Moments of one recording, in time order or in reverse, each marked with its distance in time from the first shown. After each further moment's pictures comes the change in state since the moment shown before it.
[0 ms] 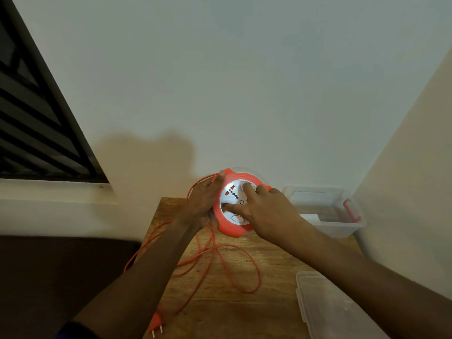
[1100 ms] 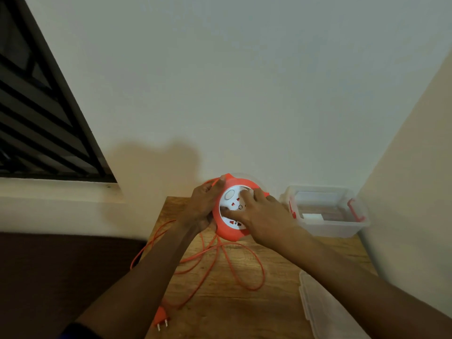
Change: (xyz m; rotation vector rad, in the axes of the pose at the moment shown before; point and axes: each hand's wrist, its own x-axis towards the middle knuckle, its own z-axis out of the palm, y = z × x) left_hand -0.018 -0.008 -0.012 -0.026 0.017 0.043; right_hand -0.001 -0.018 0.022 0.115 0.026 0.023
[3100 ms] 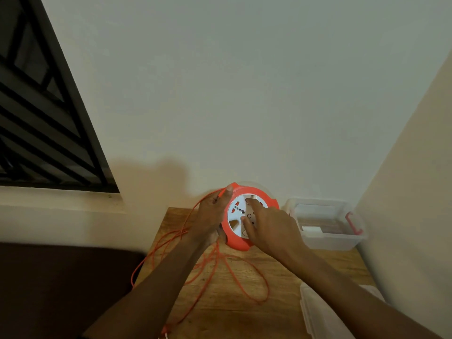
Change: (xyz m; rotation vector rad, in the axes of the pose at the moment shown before) left_hand -0.025 0.012 0.020 -0.041 0.014 0.074; right_hand -0.004 -0.009 -0.003 0.295 0.194 0.460
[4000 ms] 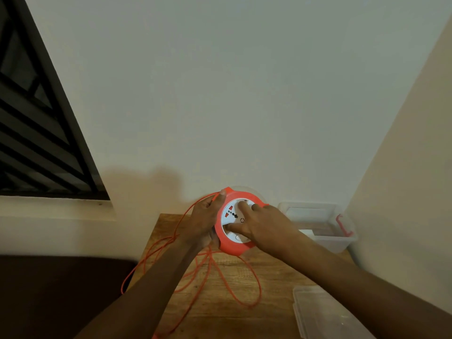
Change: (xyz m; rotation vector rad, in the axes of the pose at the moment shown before) left_hand -0.007 0.010 0.003 0.012 -0.087 -0.037; right_hand 0.005 0.003 -0.044 -0.434 -0.268 -0.555
